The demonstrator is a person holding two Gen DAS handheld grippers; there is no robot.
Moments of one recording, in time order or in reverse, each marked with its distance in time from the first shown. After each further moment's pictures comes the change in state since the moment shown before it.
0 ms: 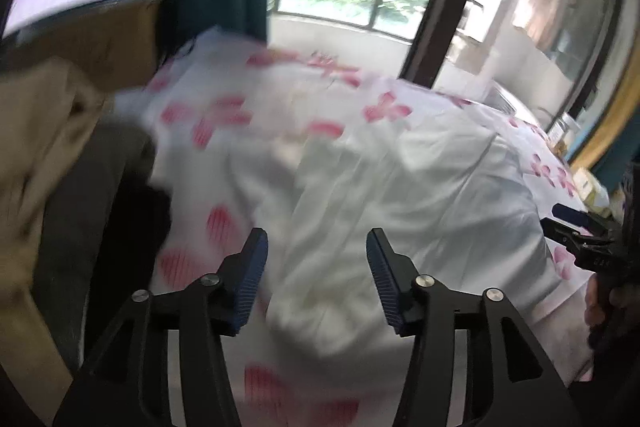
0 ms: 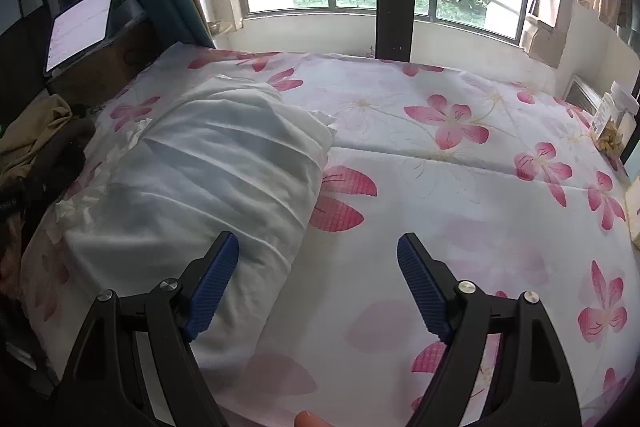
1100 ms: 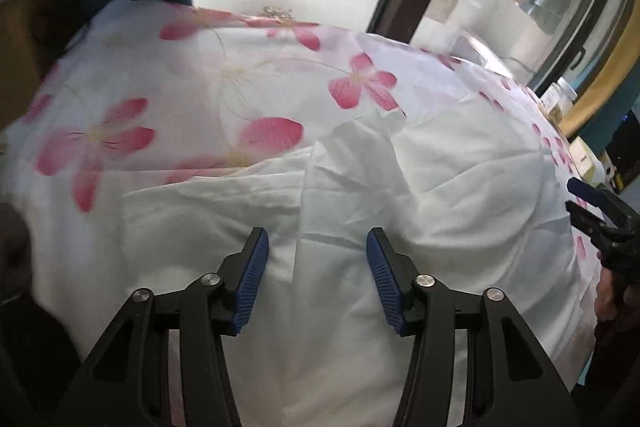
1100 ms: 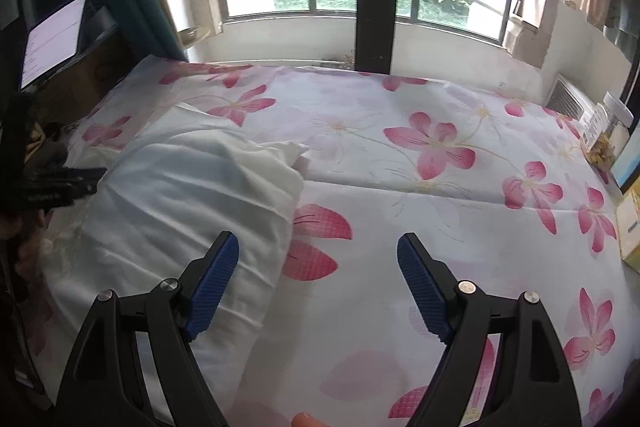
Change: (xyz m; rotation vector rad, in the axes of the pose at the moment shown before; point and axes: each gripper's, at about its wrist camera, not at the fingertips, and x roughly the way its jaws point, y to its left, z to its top) left arm 0.111 -0.008 0.051 0.073 0.191 -0.146; right arm 0.016 -0.010 0.028 0.033 -0.006 -0.074
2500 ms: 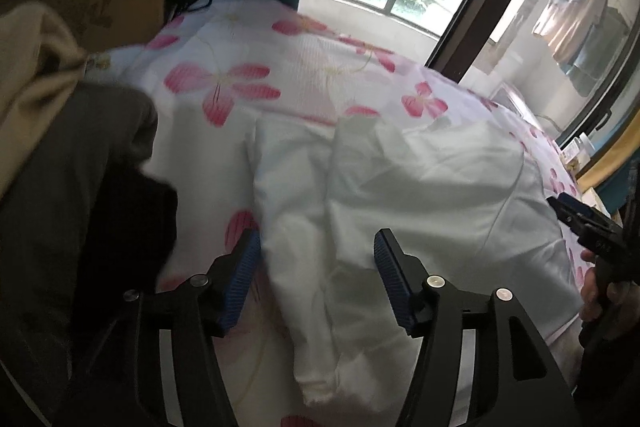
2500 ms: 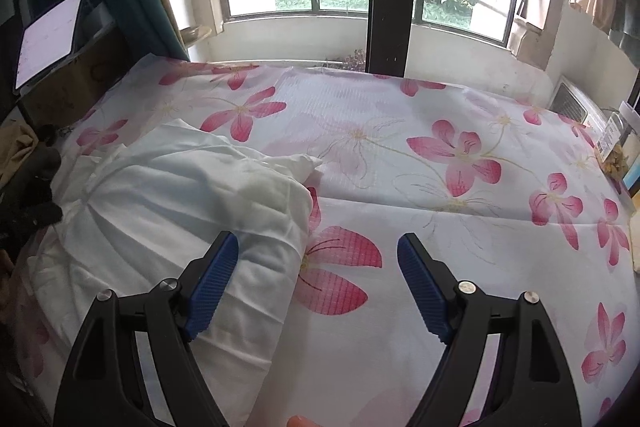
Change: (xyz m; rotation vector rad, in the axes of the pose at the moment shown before) left arm -0.064 0.046 -0.062 -0.225 -0.098 0.089; right arm 0.021 0.023 0.011 -0.007 -0.007 0.002
